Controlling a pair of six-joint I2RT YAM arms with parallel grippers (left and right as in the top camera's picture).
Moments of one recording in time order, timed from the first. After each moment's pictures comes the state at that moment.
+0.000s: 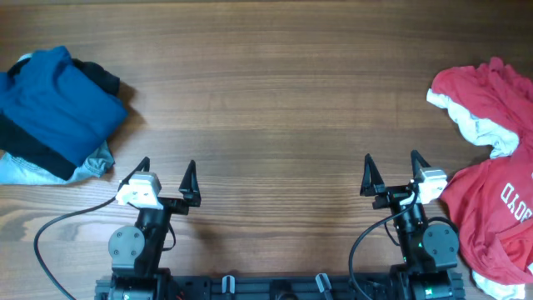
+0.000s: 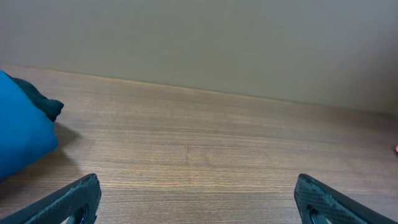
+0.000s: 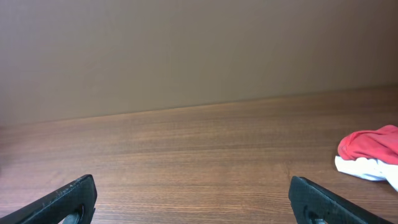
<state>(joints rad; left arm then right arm) -0.05 0.01 0.01 -0.07 0.10 -0.21 0.11 0.01 0.01 0.00 -0.02 0.17</state>
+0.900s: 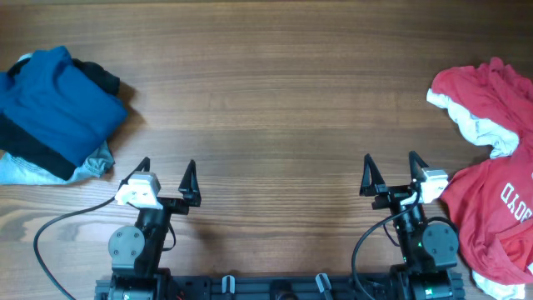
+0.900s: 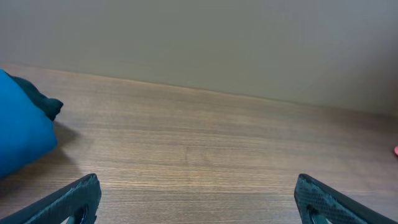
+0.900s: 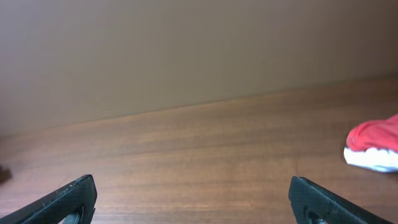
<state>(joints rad) -0.05 0.01 0.01 -0.07 0.10 -0.23 0.11 0.01 0.01 -0.01 -0.03 0.23</state>
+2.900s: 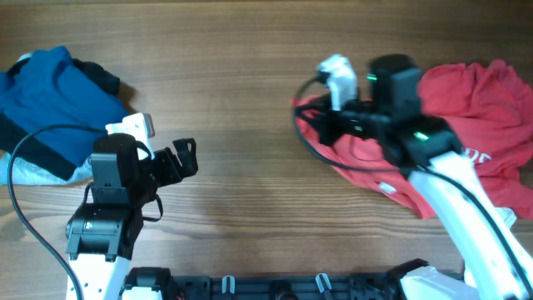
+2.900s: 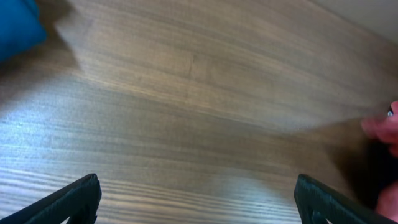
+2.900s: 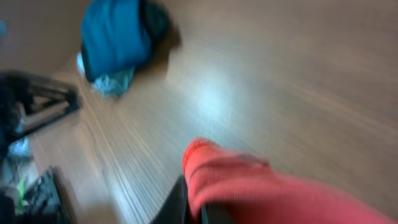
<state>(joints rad) -0.06 0.84 0.76 -0.67 0.14 -0.39 0.38 1.39 1.16 -0.46 -0.56 0.03</state>
